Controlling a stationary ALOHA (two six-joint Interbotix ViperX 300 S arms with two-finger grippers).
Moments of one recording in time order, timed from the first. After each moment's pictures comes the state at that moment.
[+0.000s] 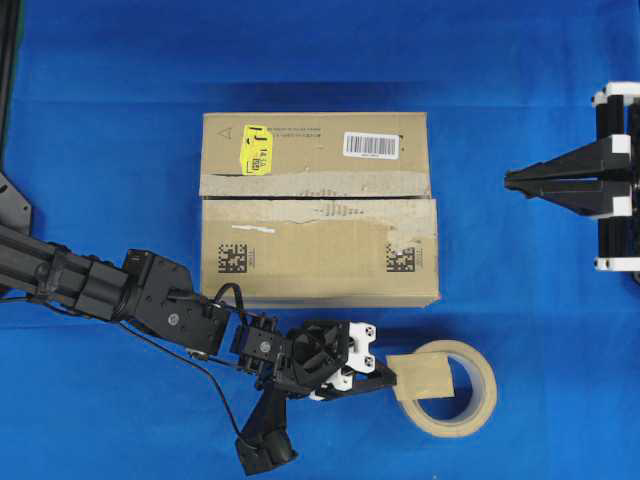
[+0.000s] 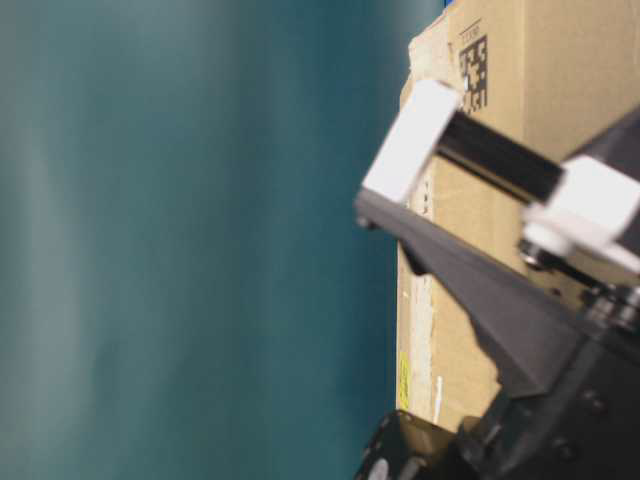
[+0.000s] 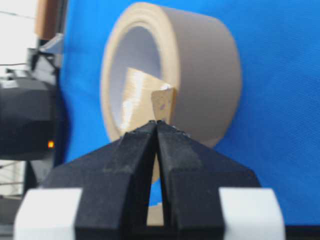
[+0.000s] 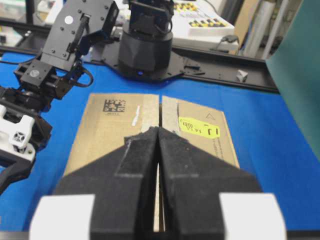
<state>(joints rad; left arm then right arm) -0.31 0.39 0.45 -0.04 -0.46 1.28 0.00 -0.85 1.14 0.00 -0.28 0.00</state>
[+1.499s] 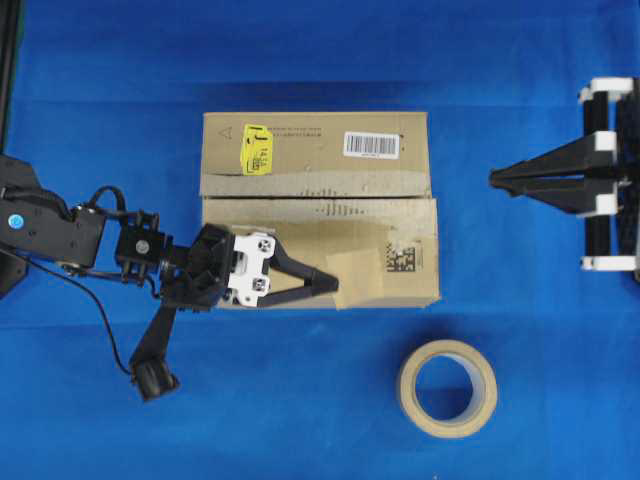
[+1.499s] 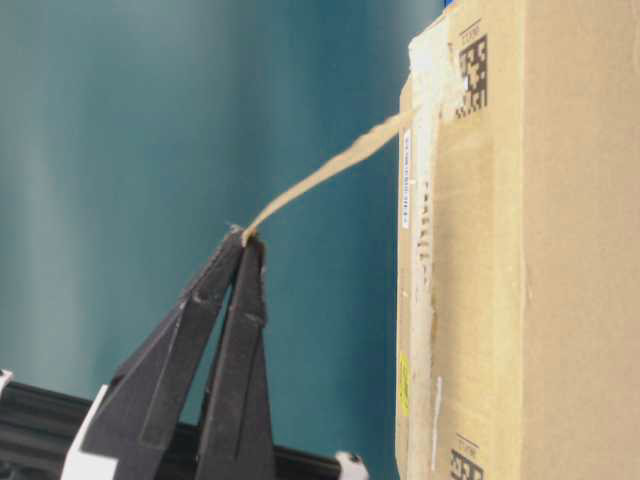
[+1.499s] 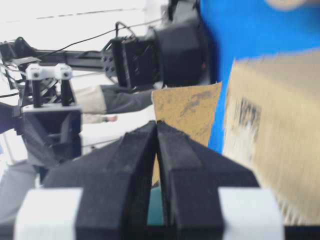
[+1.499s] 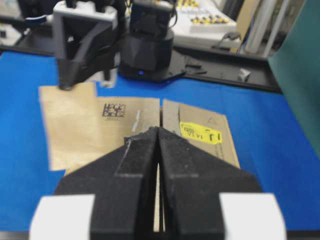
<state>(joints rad) -0.16 -0.14 0.73 -0.03 -0.41 1.72 0.00 -0.77 1.07 0.00 -0.26 0.00</state>
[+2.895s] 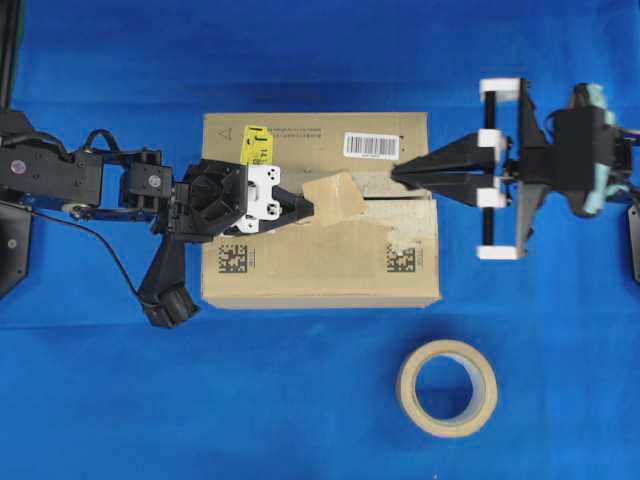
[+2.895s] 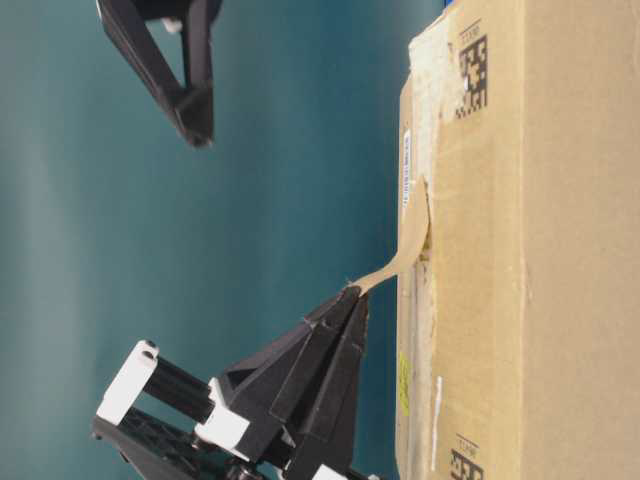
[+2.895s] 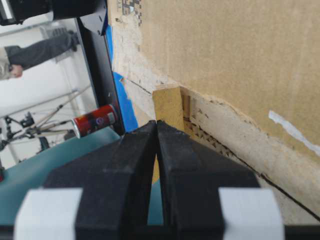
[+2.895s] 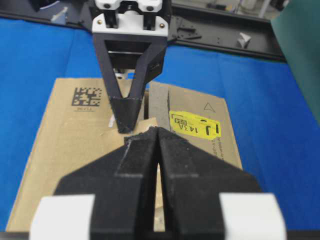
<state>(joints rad) 0.00 -0.16 0.75 -0.03 -0.14 1.74 -0.05 -0.39 0.89 0.02 -0.34 -0.01</state>
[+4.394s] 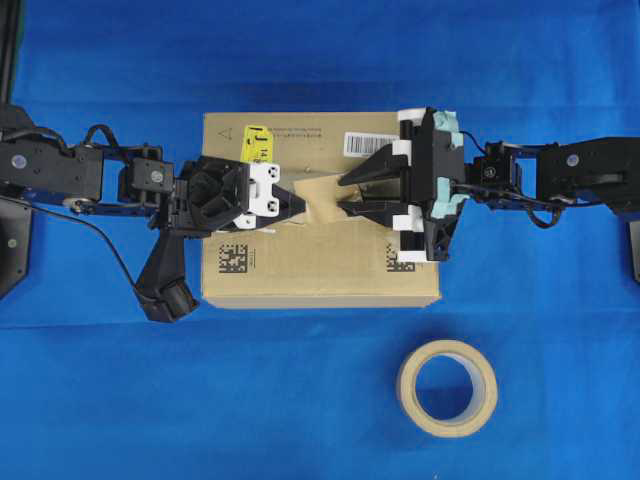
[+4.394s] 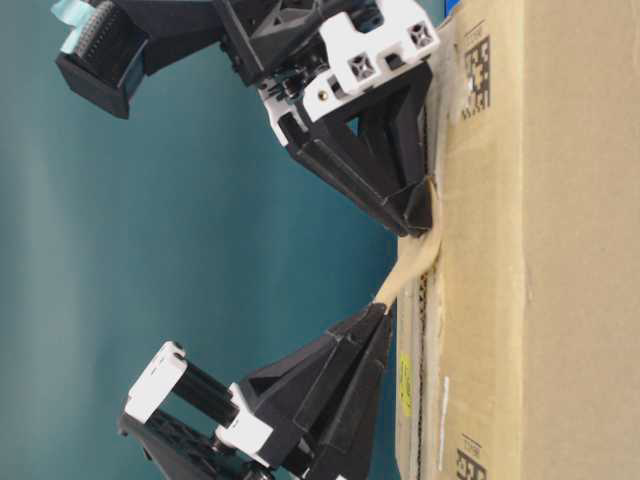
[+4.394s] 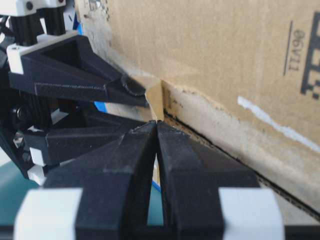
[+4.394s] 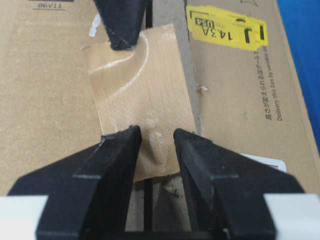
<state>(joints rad) 0.02 -0.16 0.75 -0.03 -0.07 1.76 -0.08 -0.05 0.78 0.03 -0.30 -0.01</state>
